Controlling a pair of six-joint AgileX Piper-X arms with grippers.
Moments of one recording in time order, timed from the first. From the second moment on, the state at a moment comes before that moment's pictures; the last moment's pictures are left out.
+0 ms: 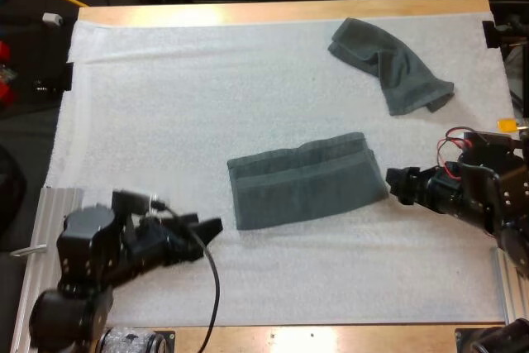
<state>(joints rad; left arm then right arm) -0.10 0.49 -0.64 0.96 0.68 -2.08 0.42 0.87 -0.87 0.90 -0.10 -1.39</state>
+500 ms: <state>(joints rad) -0.10 0.40 -0.64 1.12 0.60 -2.03 0.42 1.04 -0.90 0.96 -0.06 -1.47</state>
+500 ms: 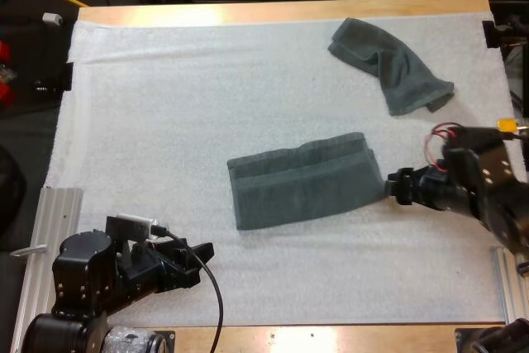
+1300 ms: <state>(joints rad) -0.10 0.40 -0.64 1.12 0.60 -2.03 0.06 1.52 -0.90 0.78 -0.53 -1.56</state>
